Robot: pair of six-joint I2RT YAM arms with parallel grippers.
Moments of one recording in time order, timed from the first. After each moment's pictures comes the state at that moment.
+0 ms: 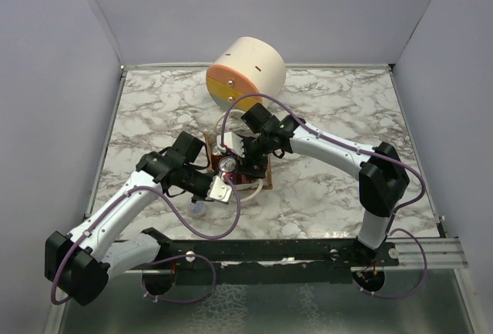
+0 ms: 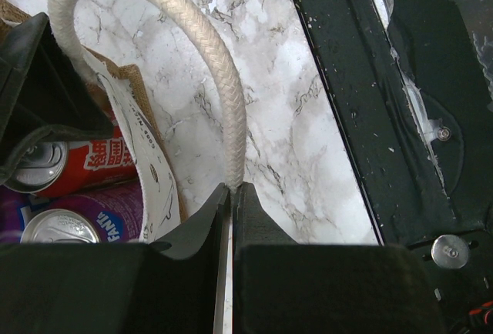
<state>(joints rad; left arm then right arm) -0.55 1.04 0.86 -0.99 0.85 1.23 0.85 1.82 1.47 -0.71 -0.41 -0.72</state>
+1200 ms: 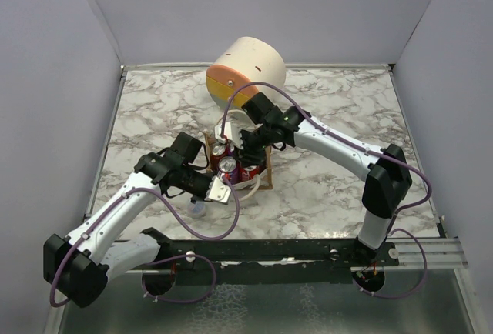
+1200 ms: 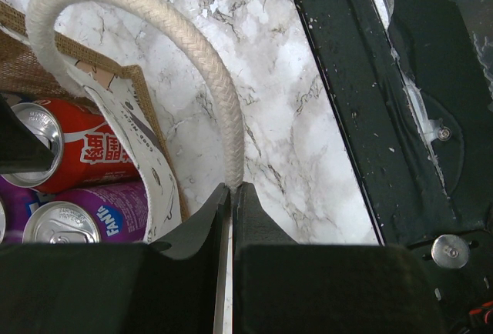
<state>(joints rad) -0.55 1.02 0.86 -0.99 0.85 1.23 0.85 1.80 1.58 -0.77 -0.48 -0.73</state>
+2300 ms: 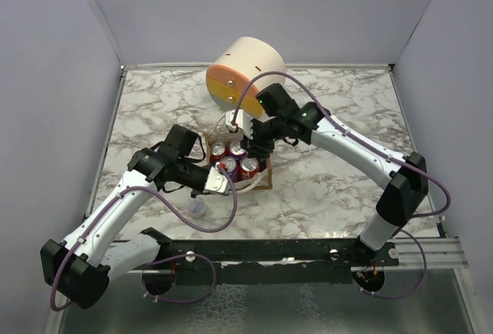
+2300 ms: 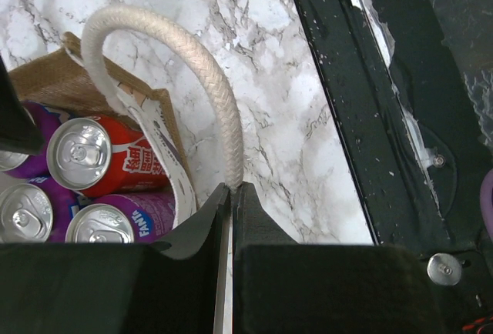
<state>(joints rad) -0.51 1.02 0.94 -1.01 0.93 1.18 0.80 1.70 1.56 -0.76 -0.44 -0.66</state>
